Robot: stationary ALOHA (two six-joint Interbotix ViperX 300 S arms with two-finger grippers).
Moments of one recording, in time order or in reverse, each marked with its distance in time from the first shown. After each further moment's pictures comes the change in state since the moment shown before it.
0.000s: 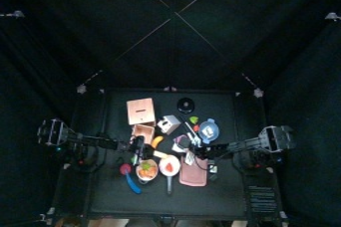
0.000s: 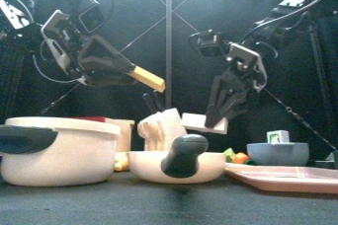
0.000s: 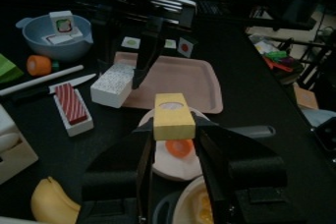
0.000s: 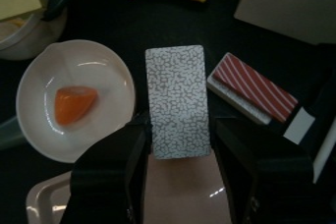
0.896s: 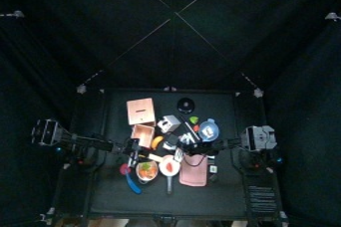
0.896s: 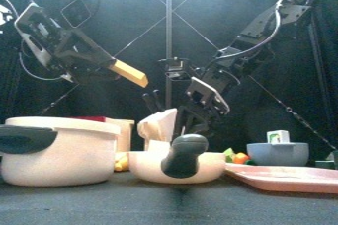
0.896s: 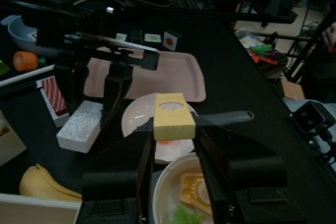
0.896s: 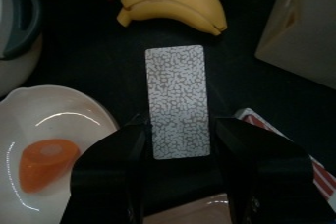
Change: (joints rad) left arm -0.031 -0.052 0.049 0.000 -0.002 -0.003; right arm -0.066 0.178 -0.112 -0.041 -0.101 0.000
